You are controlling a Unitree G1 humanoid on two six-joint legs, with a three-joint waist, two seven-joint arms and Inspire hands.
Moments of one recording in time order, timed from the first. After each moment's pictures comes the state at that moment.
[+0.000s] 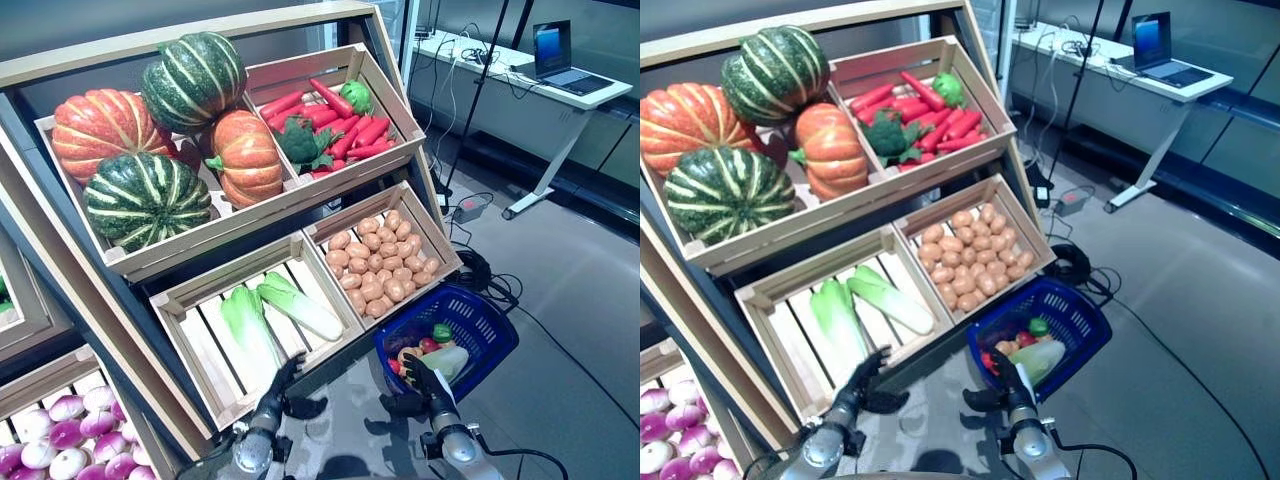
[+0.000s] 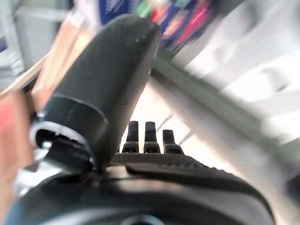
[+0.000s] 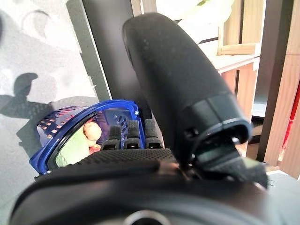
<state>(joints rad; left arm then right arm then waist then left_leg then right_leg) 0.03 0.25 -0.36 0.76 -0.08 -0.43 0.33 0.03 -0.23 0.47 0.77 0.24 -0.28 -0.25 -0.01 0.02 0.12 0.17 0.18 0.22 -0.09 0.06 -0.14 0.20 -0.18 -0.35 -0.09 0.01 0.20</state>
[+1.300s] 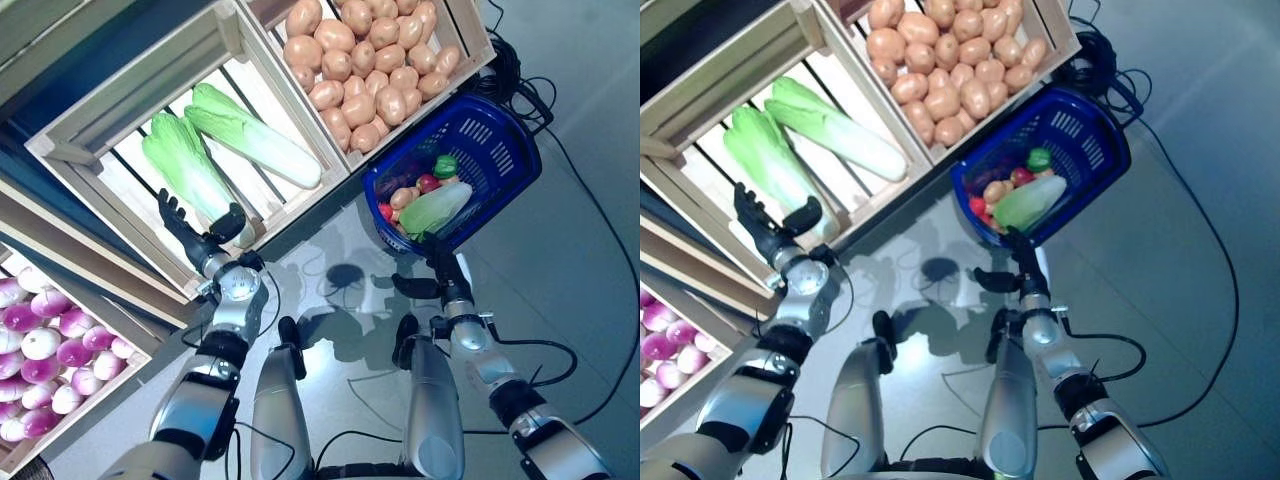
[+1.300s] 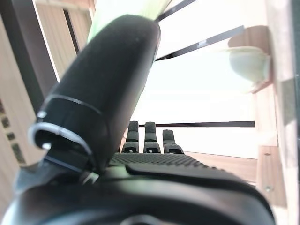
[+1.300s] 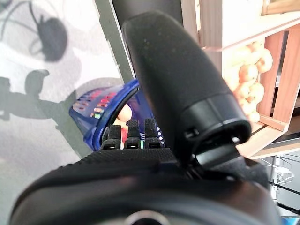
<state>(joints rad) -0.72 0.32 -0.14 0.80 -0.50 -0.31 0.92 -0.44 -0.40 0.44 0.62 0.37 -0.22 -0.34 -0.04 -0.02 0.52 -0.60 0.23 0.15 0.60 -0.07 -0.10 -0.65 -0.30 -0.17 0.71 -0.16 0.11</state>
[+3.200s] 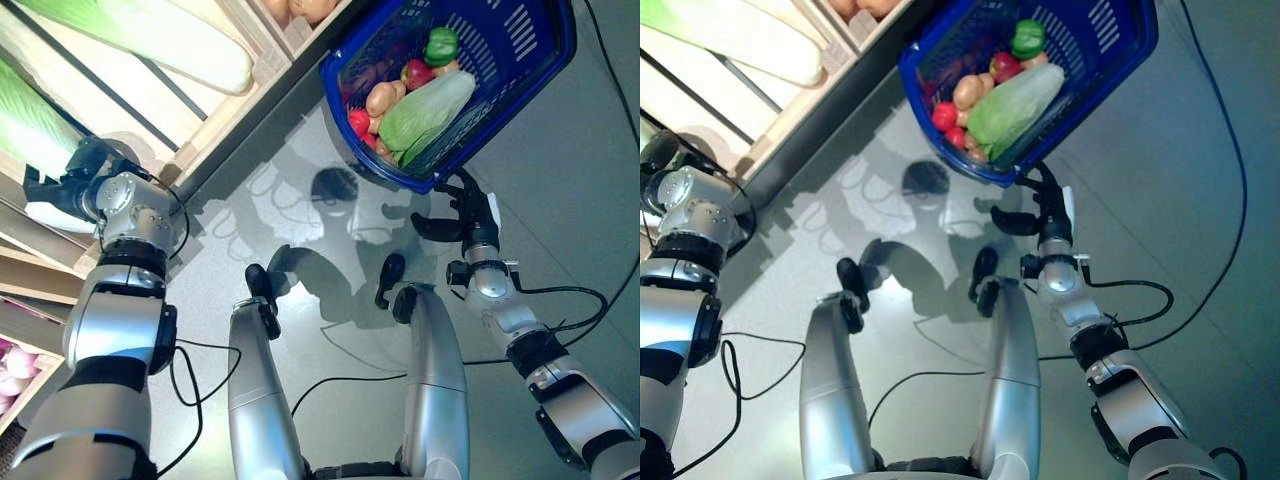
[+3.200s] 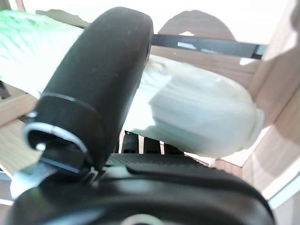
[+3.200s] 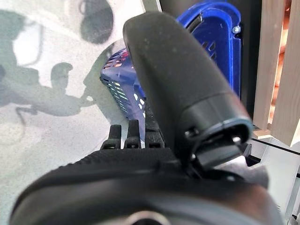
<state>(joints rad) -1.12 0.64 -0.14 1.18 -1.09 -0.28 0.92 -0.63 -0.50 0.48 0.63 0.53 -0.22 -0.40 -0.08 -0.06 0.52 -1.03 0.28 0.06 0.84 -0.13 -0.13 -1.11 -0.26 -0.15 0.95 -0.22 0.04</state>
